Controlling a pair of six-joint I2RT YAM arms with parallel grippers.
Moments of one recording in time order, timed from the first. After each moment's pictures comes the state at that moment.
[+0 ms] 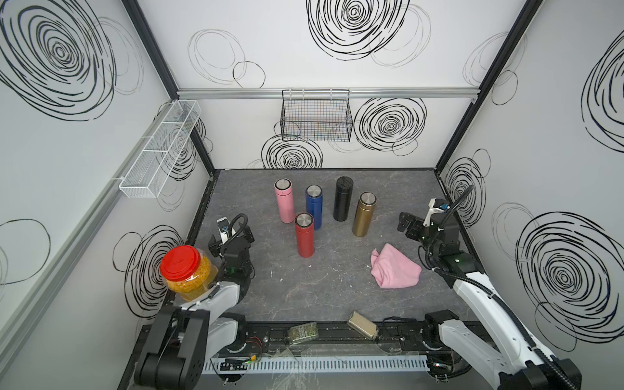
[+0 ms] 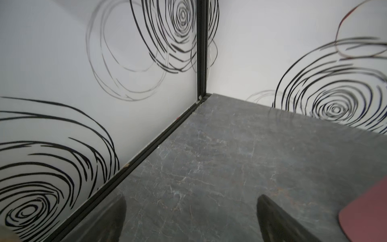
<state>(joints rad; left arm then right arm) -0.06 1.20 0.20 0.75 -0.61 -0.12 0.20 0.89 0.63 -0.21 0.20 0.41</state>
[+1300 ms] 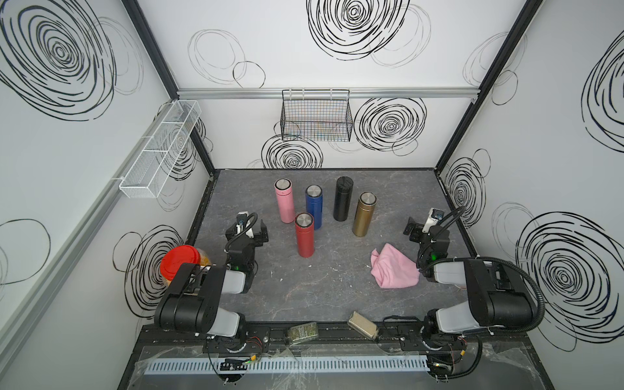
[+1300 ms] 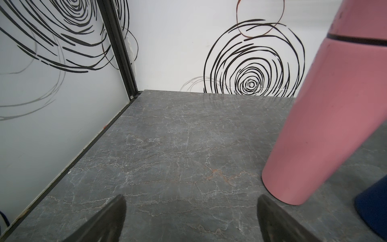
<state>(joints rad) -0.07 1.47 0.23 1.05 -0.24 -0.02 -0.02 1.47 0.31 0.86 0.18 0.11</state>
